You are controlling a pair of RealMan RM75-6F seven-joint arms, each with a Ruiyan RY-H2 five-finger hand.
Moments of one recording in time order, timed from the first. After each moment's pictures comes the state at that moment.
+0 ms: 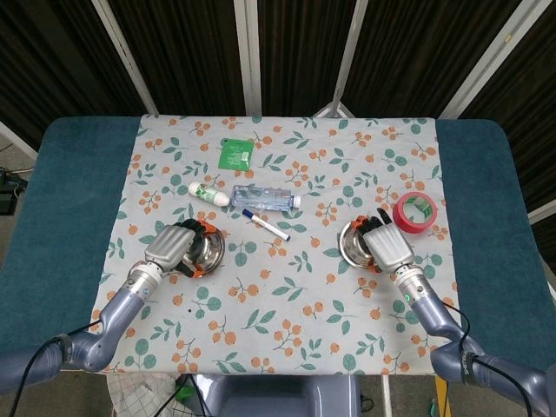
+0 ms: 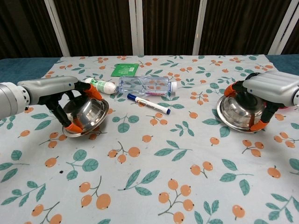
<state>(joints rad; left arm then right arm) -0.73 -1.51 -0.14 -1.46 1.09 0.87 0.25 0.64 -1.51 0.12 -1.24 -1.32 0.93 -0.33</state>
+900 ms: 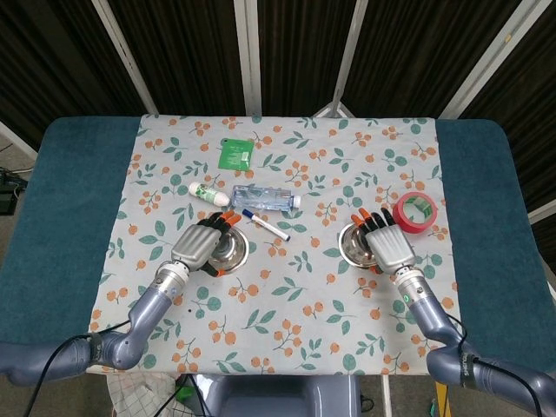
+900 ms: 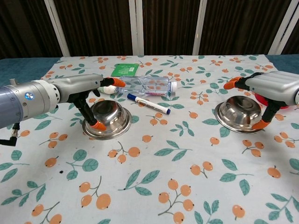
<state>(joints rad) -0.81 -1.59 -0.19 -1.52 0.93 0.89 0.40 0.63 -1.47 0.15 -1.37 -1.16 0.93 -0.45</state>
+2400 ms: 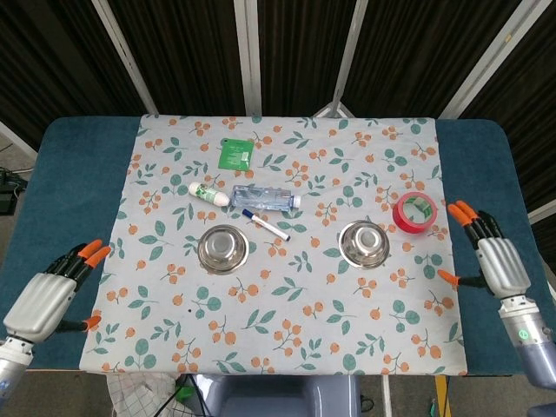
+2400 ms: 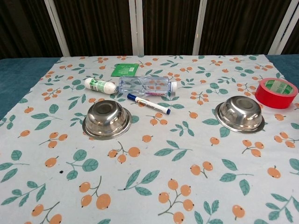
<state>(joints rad) -0.24 -0.89 0.11 -1.96 1.58 1.35 0.12 0.29 -1.14 0.11 -1.42 -1.54 1.33 0.42</state>
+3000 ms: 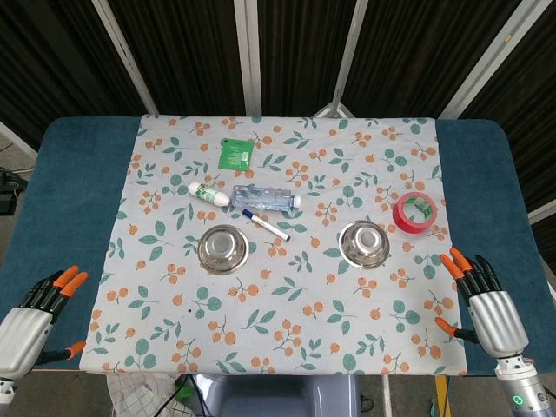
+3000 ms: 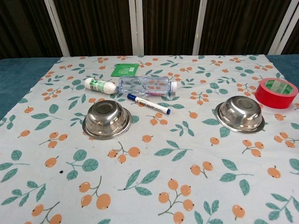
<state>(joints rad) -0.07 -1.02 0.16 -1.76 1.71 1.56 0.02 0.12 -1.20 -0.01 -1.48 -1.69 1.58 0.13</state>
